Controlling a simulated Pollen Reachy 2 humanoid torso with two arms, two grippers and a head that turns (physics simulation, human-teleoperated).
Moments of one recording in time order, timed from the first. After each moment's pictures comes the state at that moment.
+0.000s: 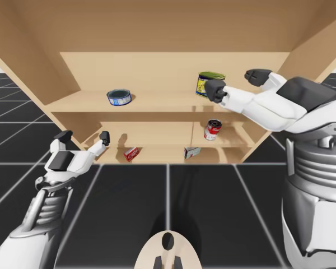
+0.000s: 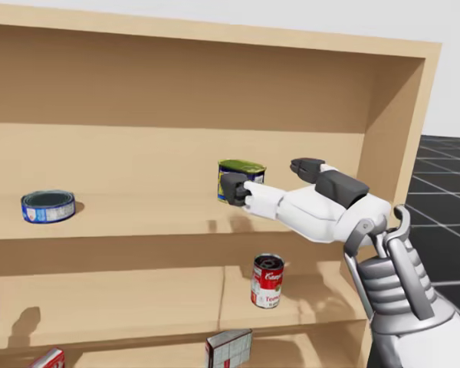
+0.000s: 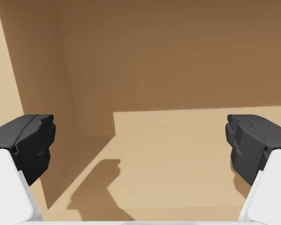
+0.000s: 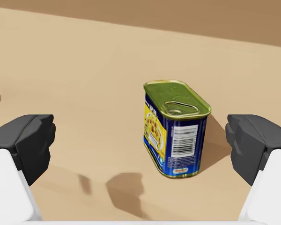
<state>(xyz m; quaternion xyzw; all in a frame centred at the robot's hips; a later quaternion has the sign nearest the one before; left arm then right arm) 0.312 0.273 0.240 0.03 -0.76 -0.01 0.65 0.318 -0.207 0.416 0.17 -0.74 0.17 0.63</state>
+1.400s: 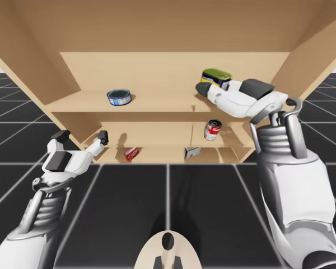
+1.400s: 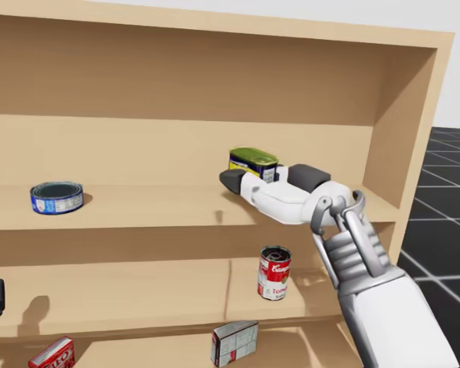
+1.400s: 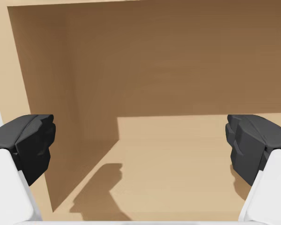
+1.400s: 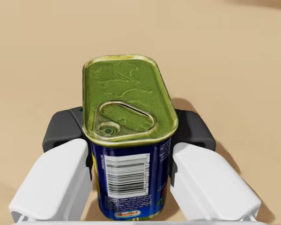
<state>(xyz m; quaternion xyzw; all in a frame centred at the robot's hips) 0.309 0.274 0.243 0.03 -0.77 -0.01 0.64 0.381 -0.190 0.401 0.14 -0.70 0.17 0.68</state>
